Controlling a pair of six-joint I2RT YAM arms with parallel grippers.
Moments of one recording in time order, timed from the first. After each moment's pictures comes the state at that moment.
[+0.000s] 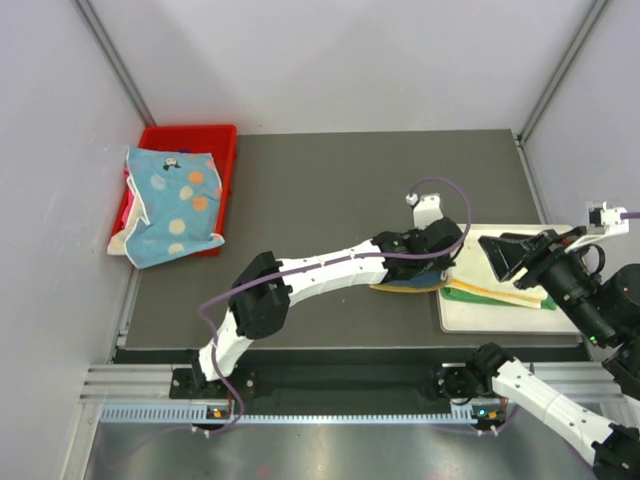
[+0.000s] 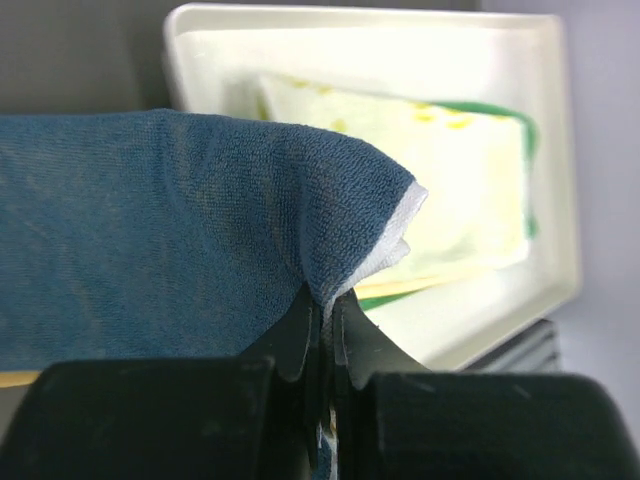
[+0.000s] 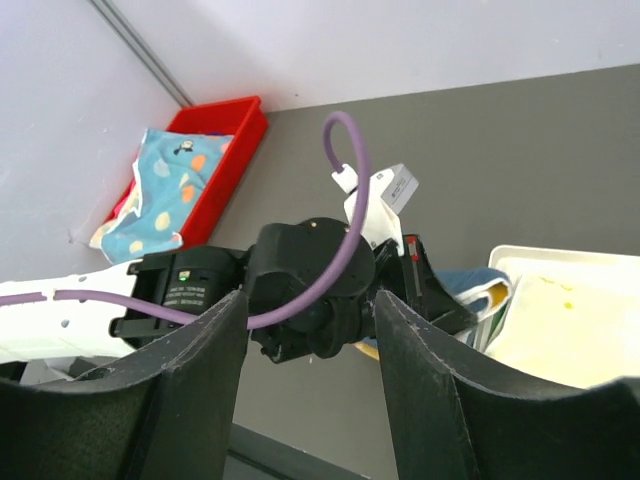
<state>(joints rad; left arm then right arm) -1.19 2.15 1.90 -0.44 -0.38 -1.01 0.64 0.52 1.35 -0.91 0.25 0.43</state>
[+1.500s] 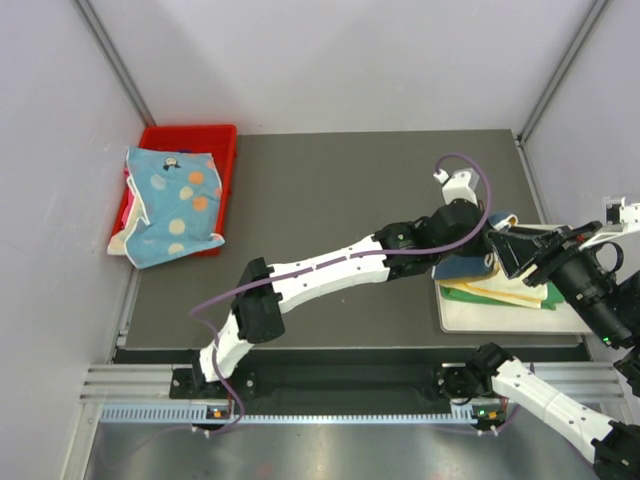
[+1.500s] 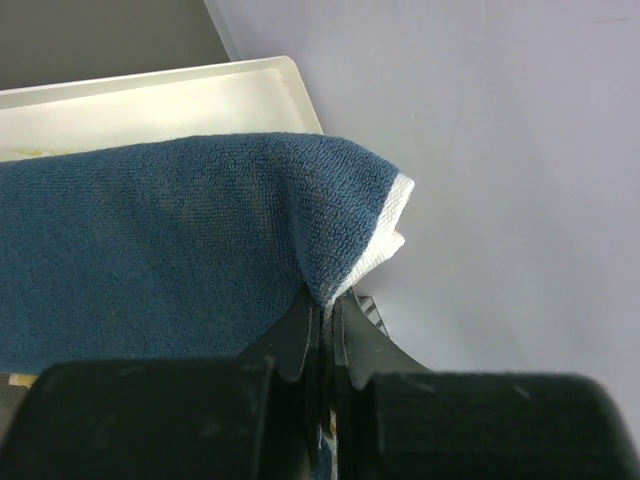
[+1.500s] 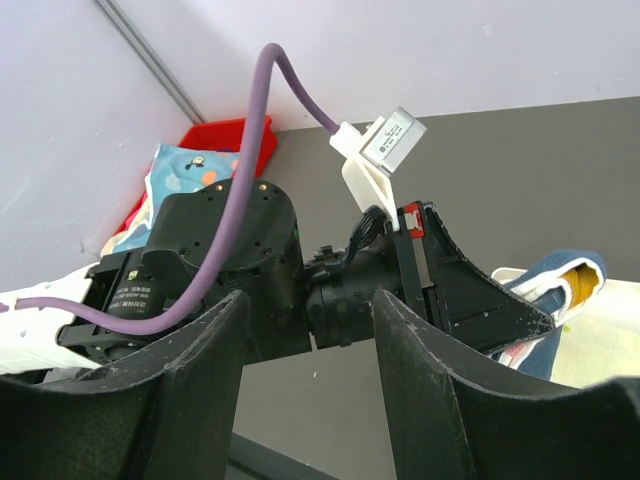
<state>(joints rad) -1.24 2.16 2.16 -0.31 -0.25 -0.97 0.64 0.55 1.44 -0.91 0.24 0.40</state>
